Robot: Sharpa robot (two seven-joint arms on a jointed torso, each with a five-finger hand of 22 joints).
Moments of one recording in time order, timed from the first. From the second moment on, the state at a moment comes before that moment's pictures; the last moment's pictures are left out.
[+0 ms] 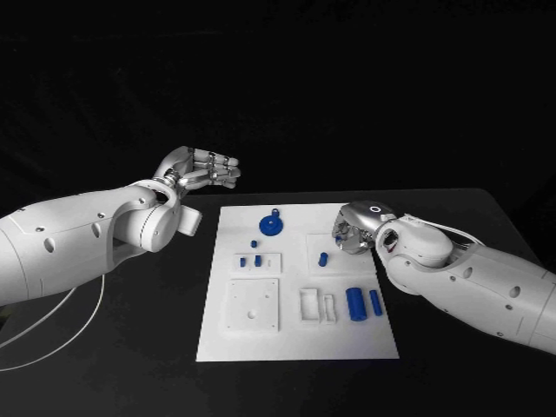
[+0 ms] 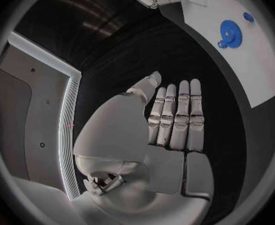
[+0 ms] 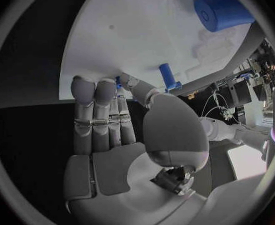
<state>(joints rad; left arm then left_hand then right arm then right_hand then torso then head) 1.33 -0.80 -0.12 1.31 -0.25 -0.38 0.32 1.41 -0.08 0.27 -0.09 0.17 1.08 0.13 0.07 0.07 1.15 0.12 0.06 0.06 1.17 0.11 0.07 0.07 0.08 1.02 0.09 0.07 0.55 1.01 -0.66 0.15 1.32 -1.86 -0.21 -0.26 1.20 -0.13 0.69 -0.23 0.14 1.28 0.07 0.06 0.09 1.41 0.00 0.06 0.07 1.46 -0.07 0.73 0.84 0.12 1.46 -0.09 0.76 0.92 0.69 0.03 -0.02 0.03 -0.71</state>
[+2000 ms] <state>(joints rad) 1.33 -0.75 -0.13 1.25 -0.24 -0.38 0.32 1.41 -0.08 0.26 -0.09 0.17 1.08 0.13 0.07 0.07 1.15 0.12 0.06 0.06 1.17 0.11 0.07 0.07 0.08 1.02 0.09 0.07 0.56 0.98 -0.57 0.11 1.56 -1.86 -0.27 -0.26 1.20 -0.12 0.69 -0.24 0.11 1.28 0.07 0.06 0.09 1.42 0.00 0.06 0.07 1.45 -0.07 0.74 0.81 0.11 1.46 -0.09 0.69 1.02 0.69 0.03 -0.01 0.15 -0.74</state>
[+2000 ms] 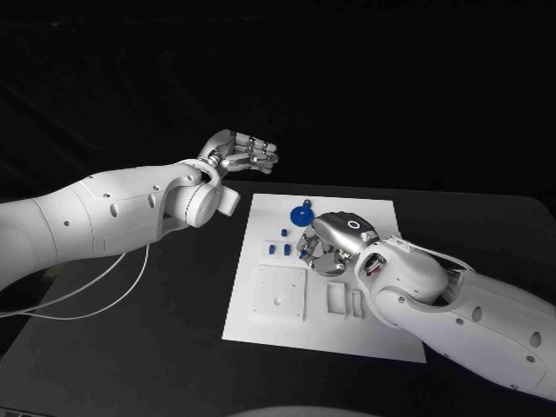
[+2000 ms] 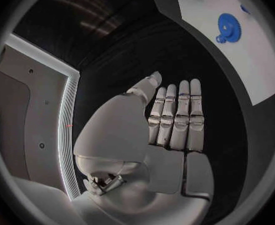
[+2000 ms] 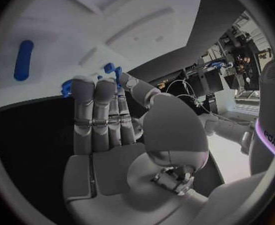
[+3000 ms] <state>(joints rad) 1.33 -0.74 -0.13 1.24 -0.24 -0.37 0.32 1.42 -0.08 0.25 -0.10 0.17 1.08 0.13 0.07 0.07 1.15 0.12 0.06 0.06 1.16 0.11 0.07 0.07 0.08 1.02 0.09 0.07 0.59 0.94 -0.55 0.07 1.56 -1.92 -0.24 -0.26 1.20 -0.12 0.69 -0.24 0.12 1.28 0.07 0.06 0.09 1.41 0.00 0.06 0.07 1.45 -0.07 0.74 0.80 0.11 1.46 -0.09 0.68 1.04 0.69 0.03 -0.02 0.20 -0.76</state>
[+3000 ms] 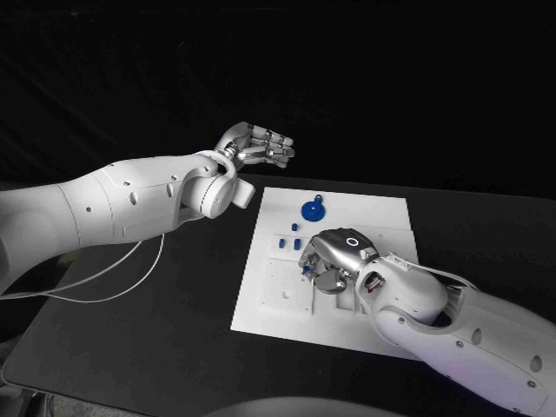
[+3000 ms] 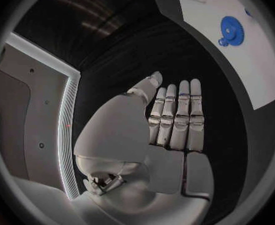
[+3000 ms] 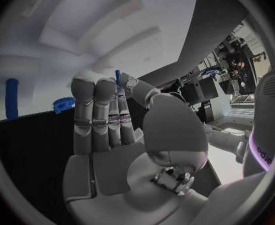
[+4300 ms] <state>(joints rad) 1.33 -0.74 -0.13 1.24 -0.24 -0.37 0.32 1.42 -0.08 0.25 -0.10 0.17 1.08 0.14 0.07 0.07 1.14 0.13 0.06 0.06 1.16 0.12 0.07 0.07 0.08 1.02 0.09 0.07 0.61 0.94 -0.53 0.04 1.53 -1.95 -0.23 -0.26 1.19 -0.12 0.69 -0.25 0.12 1.28 0.07 0.06 0.09 1.41 0.00 0.06 0.07 1.45 -0.07 0.75 0.80 0.11 1.46 -0.09 0.66 1.06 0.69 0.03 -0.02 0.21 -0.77</state>
